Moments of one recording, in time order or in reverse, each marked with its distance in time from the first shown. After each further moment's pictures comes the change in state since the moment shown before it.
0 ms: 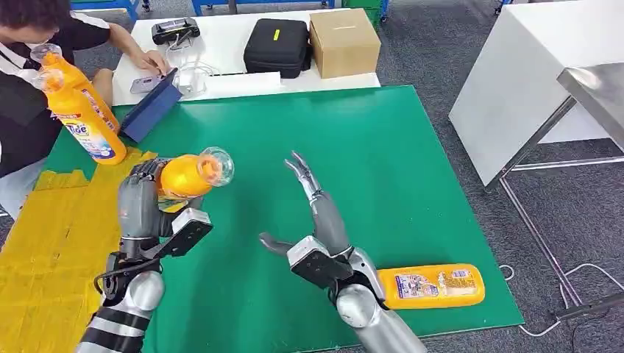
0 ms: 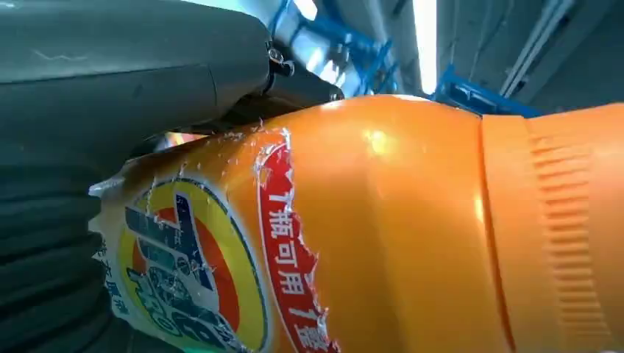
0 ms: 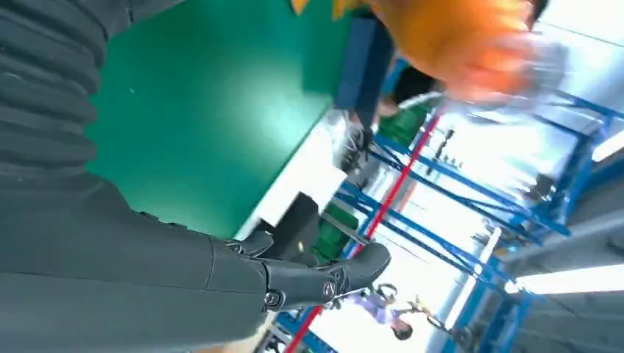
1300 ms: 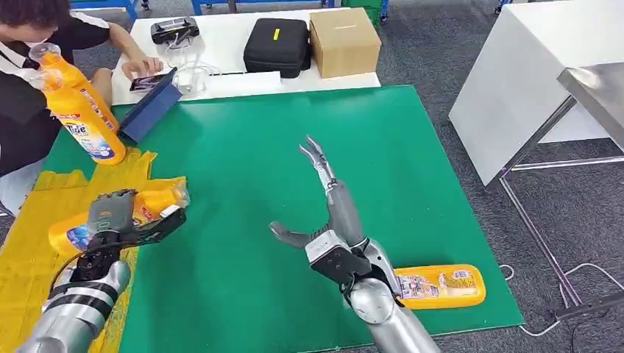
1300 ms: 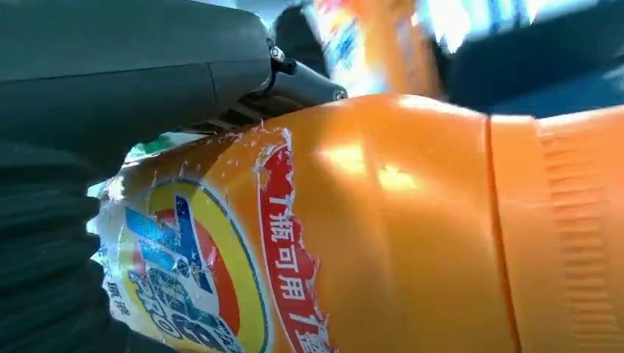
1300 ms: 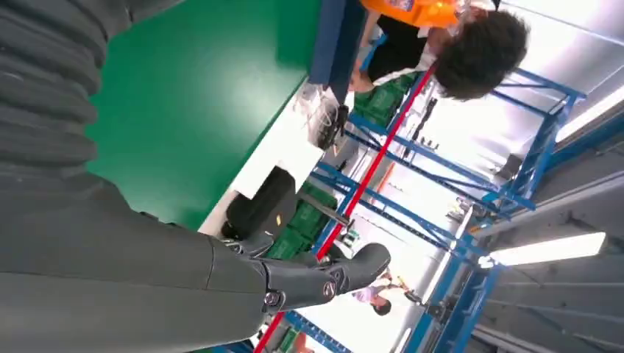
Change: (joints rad) left arm -0.261 0.156 0.135 0.699 -0.497 -0.184 0.404; right arm 0.010 -0.013 -0.053 -0.116 0.005 0.061 0.007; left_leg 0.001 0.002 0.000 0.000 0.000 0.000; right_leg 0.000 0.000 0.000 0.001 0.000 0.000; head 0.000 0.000
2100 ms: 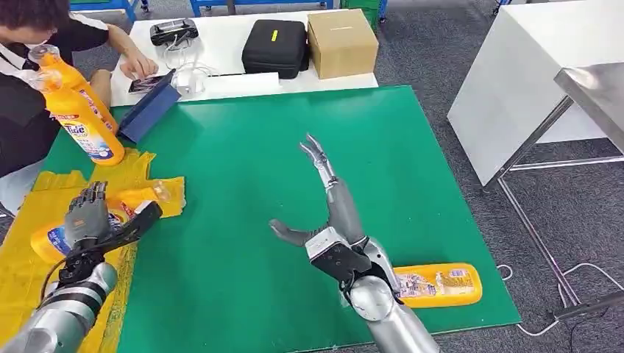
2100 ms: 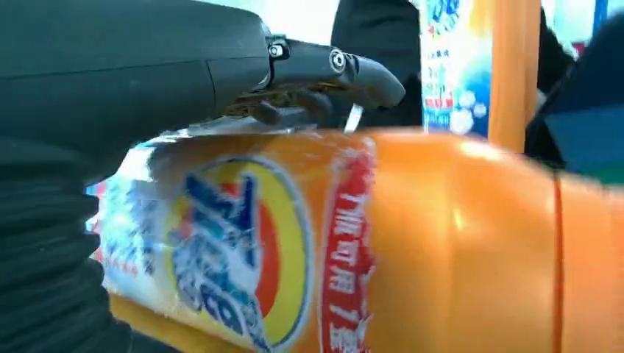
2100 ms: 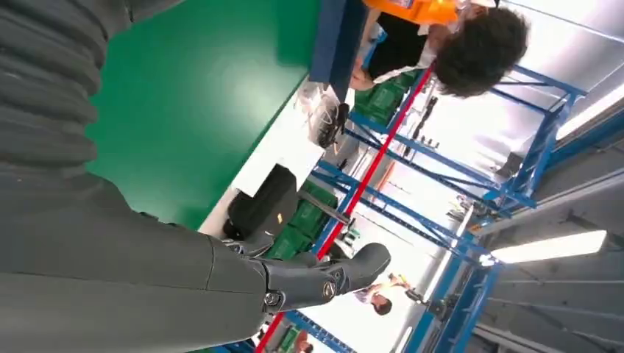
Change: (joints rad) left arm -0.050 0.002 0.160 0.182 0.144 0.216 -0.147; right arm -0.010 0.000 0.001 0.018 -0.007 -0.015 0.000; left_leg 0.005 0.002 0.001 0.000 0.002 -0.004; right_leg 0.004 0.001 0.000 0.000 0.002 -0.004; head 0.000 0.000
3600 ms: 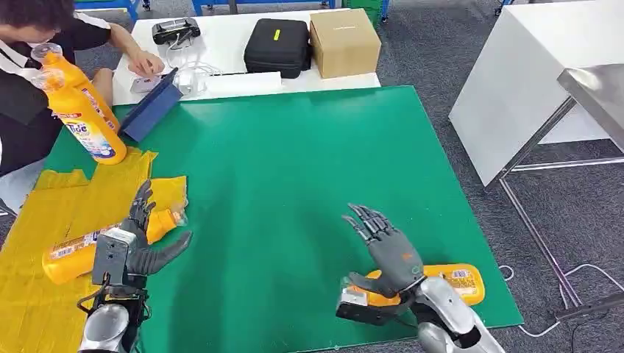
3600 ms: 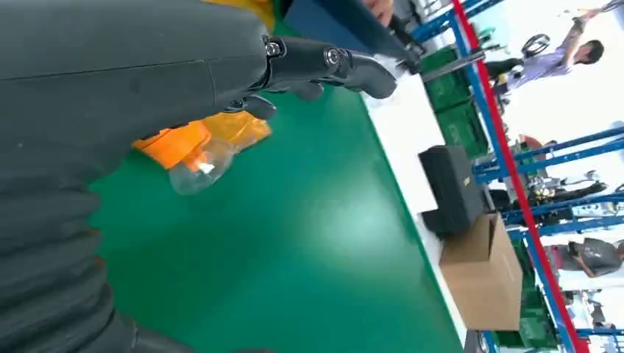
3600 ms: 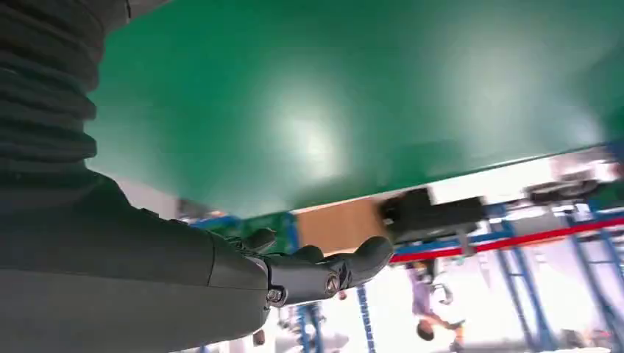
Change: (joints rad) left arm 0.525 -0.206 -0.083 -0.960 1.087 -0.563 -0.372; right arm 0.223 -0.418 -0.066 -0.089 0.503 0.035 0.183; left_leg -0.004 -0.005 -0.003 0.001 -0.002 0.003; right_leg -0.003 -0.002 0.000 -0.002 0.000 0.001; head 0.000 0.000
